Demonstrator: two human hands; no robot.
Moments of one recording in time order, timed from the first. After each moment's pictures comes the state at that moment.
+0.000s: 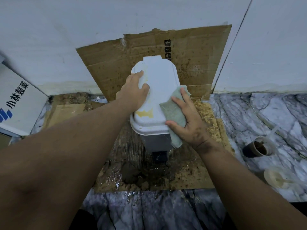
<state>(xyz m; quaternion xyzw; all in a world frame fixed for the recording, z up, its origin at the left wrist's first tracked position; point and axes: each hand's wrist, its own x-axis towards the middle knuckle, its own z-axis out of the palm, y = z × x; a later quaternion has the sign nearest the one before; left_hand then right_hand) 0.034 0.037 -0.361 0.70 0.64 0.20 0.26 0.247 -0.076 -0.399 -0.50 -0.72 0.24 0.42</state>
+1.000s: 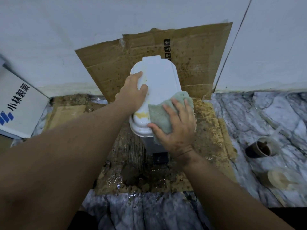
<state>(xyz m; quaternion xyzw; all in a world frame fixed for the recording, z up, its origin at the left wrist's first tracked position) 0.031 0.038 -0.364 0.70 0.62 0.23 0.28 0.190 -0.091 -0.409 -0.60 -0.66 -0.03 0.45</state>
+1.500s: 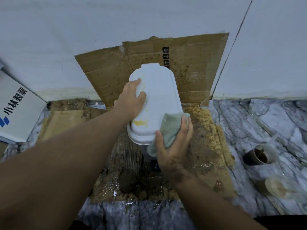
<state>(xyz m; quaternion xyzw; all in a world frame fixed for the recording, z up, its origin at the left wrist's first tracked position) 0.030 0.037 -0.363 0.69 0.62 0.23 0.29 0.166 -0.115 -0.423 -0.63 -0.49 0.18 0.58</state>
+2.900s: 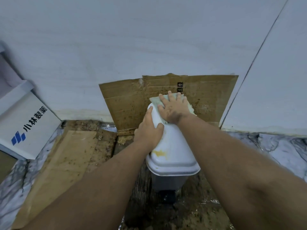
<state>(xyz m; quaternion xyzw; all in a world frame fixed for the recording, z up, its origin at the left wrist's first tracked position) 0.037 0.029 -0.355 0.64 0.64 0.27 0.33 0.165 0.113 -0.319 -0.67 -0.74 0.08 -0.02</state>
